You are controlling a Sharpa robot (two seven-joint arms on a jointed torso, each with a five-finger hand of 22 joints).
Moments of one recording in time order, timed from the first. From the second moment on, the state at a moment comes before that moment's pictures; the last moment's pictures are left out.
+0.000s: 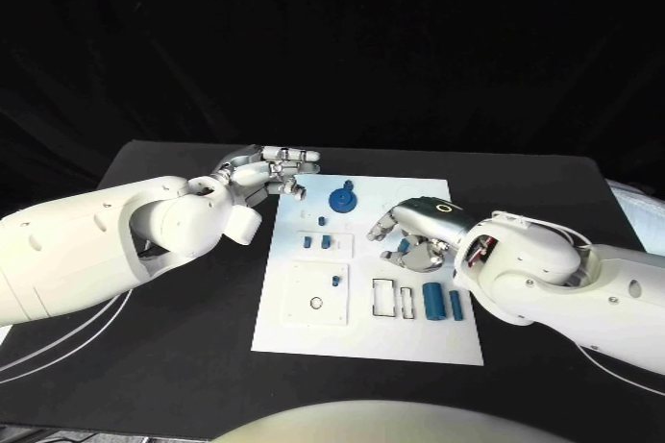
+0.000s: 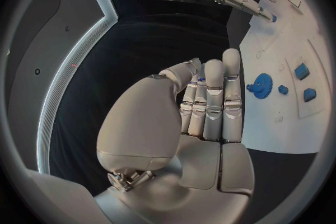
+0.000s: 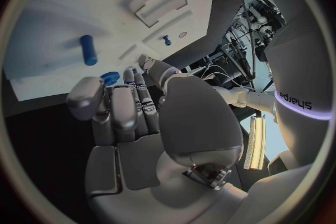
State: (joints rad) left arm 1.22 -0.90 -0.02 1.59 0.03 -0.16 0.19; left_hand 1.42 -0.13 0.47 -0.06 0.14 1.03 0.18 0.11 0.07 1.14 0.10 0.21 0.09 1.19 0.02 1.01 0.53 0.16 1.22 0.11 0.49 1.05; right arm 1.11 -0.92 -0.03 1.83 -1.65 -0.25 -0.20; right_hand 1.33 -0.13 0.45 -0.10 0.15 1.01 0.17 0.06 0.07 1.02 0.11 0.10 0.07 1.47 0.02 1.22 1.08 0.12 1.35 0.12 1.20 0.95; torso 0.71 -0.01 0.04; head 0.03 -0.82
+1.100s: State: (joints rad) left arm 1.22 -0.90 -0.02 1.59 0.03 -0.16 0.19; left_hand 1.42 -0.13 0.47 -0.06 0.14 1.03 0.18 0.11 0.07 1.14 0.10 0.21 0.09 1.19 0.02 1.01 0.53 0.16 1.21 0.11 0.49 1.05; right arm 1.13 -0.95 -0.03 1.78 -1.69 -0.14 -0.28; right_hand 1.34 -0.11 0.40 -0.07 0.13 1.09 0.13 0.08 0.08 1.11 0.08 0.13 0.06 1.46 0.00 1.22 1.06 0.12 1.36 0.10 1.20 0.96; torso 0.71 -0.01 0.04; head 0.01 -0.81
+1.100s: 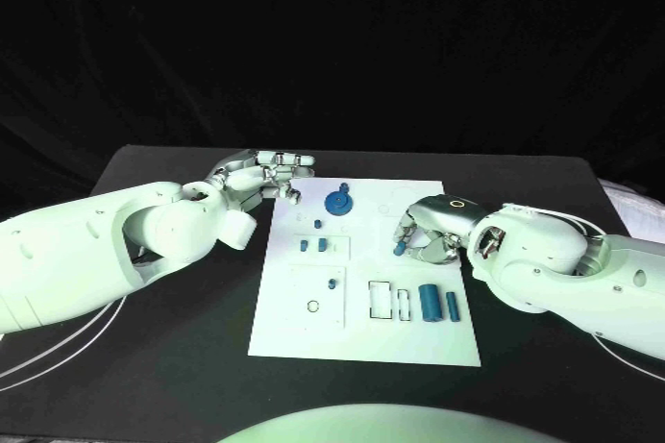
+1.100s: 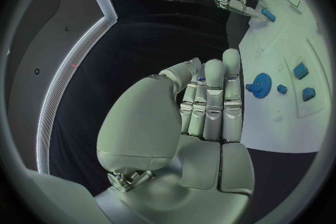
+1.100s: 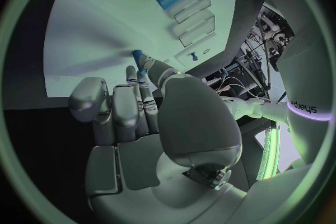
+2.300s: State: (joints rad) left arm 1.22 -0.90 -0.03 1.58 0.02 -0.14 0.18; left_hand 1.42 -0.13 0.47 -0.07 0.14 1.03 0.18 0.11 0.07 1.13 0.11 0.22 0.09 1.18 0.01 1.01 0.53 0.16 1.21 0.11 0.49 1.05; right arm 1.13 -0.93 -0.03 1.77 -1.69 -0.17 -0.28; right_hand 1.36 -0.07 0.44 -0.06 0.08 1.18 0.12 0.10 0.09 1.21 0.06 0.13 0.07 1.46 -0.02 1.25 1.11 0.12 1.39 0.07 1.23 1.01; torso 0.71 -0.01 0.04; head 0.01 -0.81
